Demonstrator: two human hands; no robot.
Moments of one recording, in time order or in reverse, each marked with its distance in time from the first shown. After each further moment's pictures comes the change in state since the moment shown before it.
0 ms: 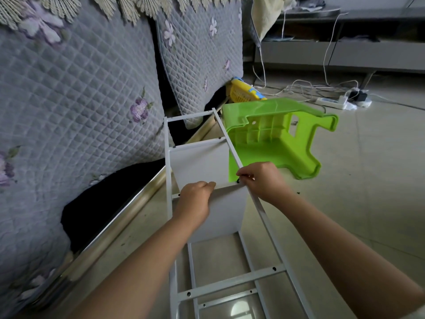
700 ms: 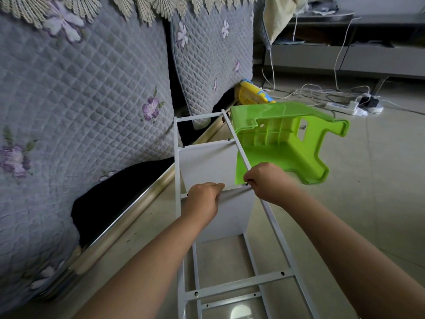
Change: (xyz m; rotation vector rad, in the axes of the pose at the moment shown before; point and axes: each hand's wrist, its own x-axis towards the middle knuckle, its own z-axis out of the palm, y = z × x) left_hand -0.003 0.003 -0.004 -0.158 0.057 -0.014; right_hand 0.013 -0.001 0.003 -0.385 -0.172 -0.114
